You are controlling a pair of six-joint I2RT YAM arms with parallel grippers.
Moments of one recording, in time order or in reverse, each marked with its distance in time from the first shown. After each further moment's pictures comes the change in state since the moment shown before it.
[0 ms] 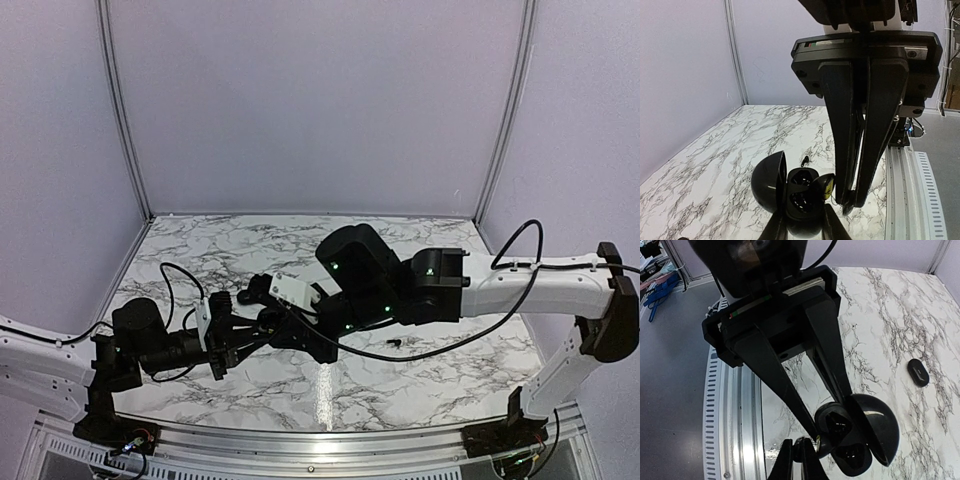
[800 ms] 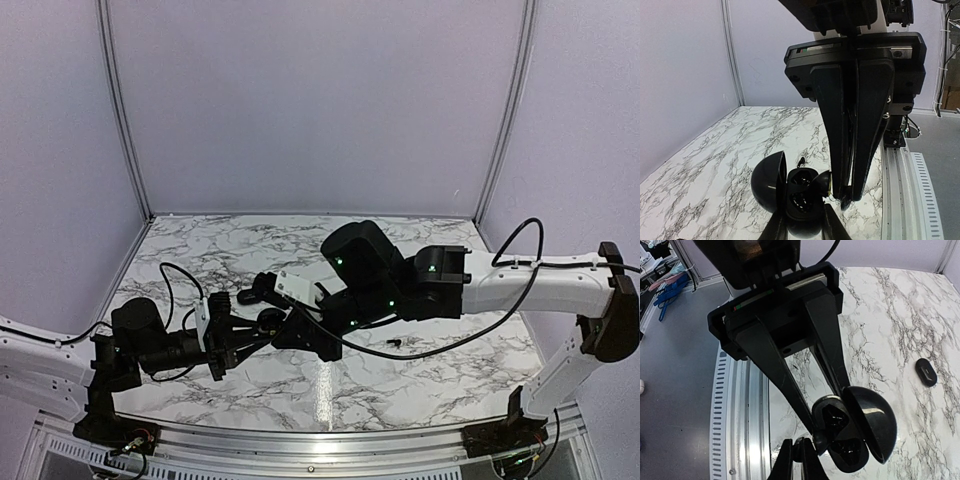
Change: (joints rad) left arm 0.002 -0.006 -0.002 0.002 0.025 -0.008; right arm -0.031 -0.012 -0.017 0.003 -0.077 0.000
